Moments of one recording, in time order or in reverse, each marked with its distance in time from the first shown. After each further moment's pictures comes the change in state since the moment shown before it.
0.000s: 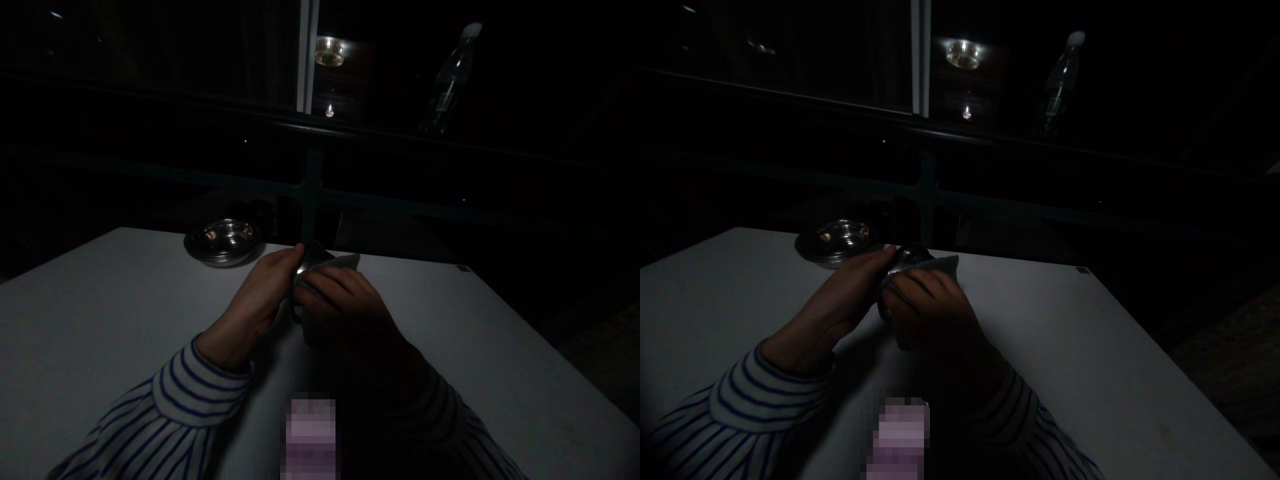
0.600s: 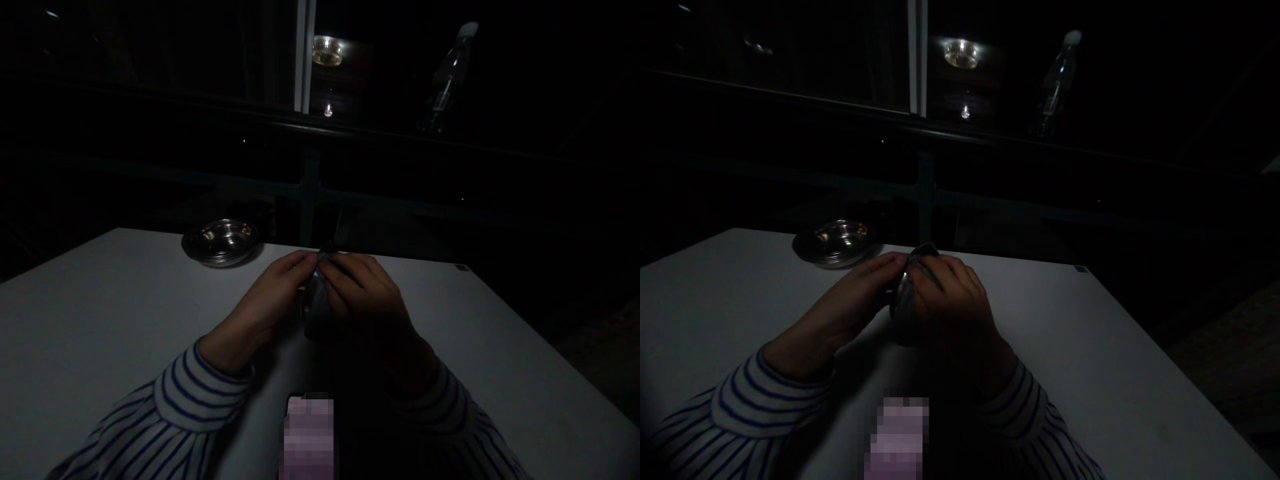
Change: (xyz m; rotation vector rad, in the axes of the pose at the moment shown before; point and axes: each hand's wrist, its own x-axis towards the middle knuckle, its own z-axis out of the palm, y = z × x) left_hand -0.008 0.002 0.009 -0.002 -0.130 -0.043; right_hand 0.002 0.006 -0.010 0.009 0.026 0.284
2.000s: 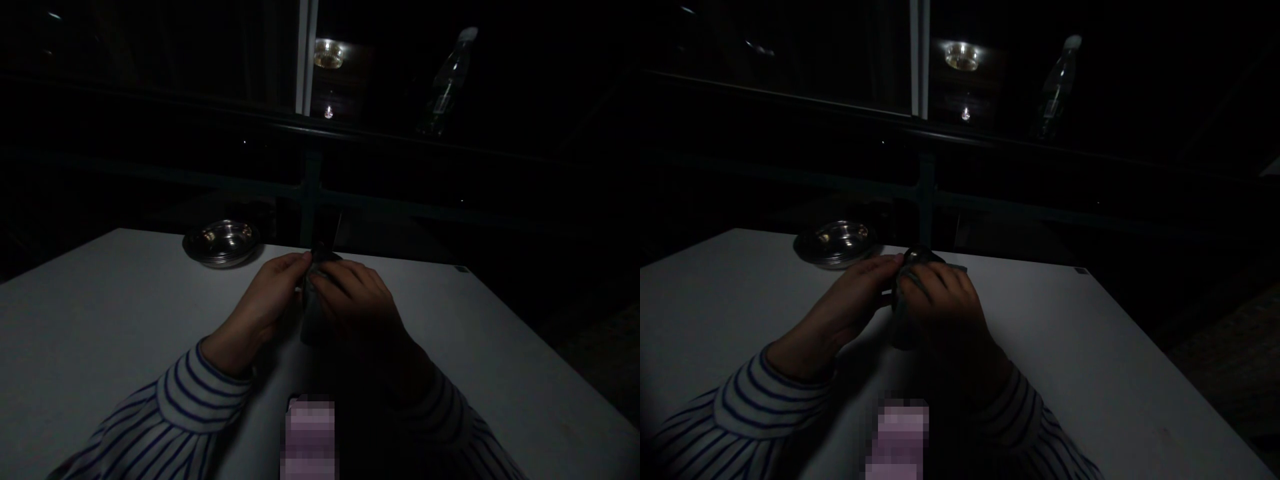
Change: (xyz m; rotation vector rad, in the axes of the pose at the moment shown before) left_hand 0.003 -0.001 -0.002 -0.006 0.094 -0.027; right_hand -0.002 -0.005 0.006 -0.077 -0.020 -0.079
